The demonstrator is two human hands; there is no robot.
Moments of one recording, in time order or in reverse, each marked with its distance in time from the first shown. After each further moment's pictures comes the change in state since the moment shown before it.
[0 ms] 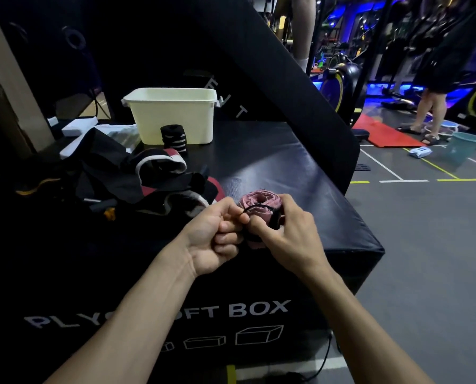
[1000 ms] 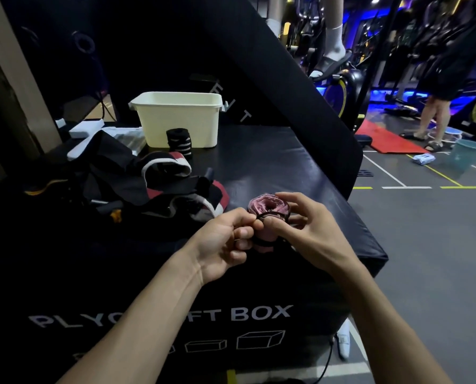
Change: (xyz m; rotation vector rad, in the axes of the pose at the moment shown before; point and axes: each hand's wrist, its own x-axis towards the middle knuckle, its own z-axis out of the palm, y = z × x) left_hand -0.003 -0.008 0.005 0.123 0.025 0.074; right_hand 0.011 0.011 -0.031 0.205 -0.191 -0.045
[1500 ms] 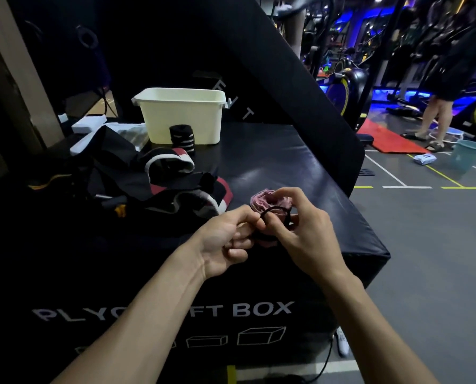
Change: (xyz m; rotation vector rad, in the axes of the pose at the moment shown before) left_hand -0.002 0.000 -0.004 0.047 0.010 -0.004; right_hand -0.010 -0.009 0.023 -0.209 0.214 -0.154
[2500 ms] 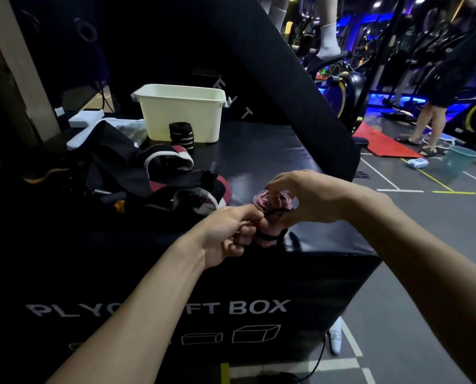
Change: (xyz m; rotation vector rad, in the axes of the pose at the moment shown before) left_hand 0.003 0.008 0.001 0.178 -0.005 0.007; right_hand 0.090 -0.022 -0.047 -0.513 -0.773 -0.298
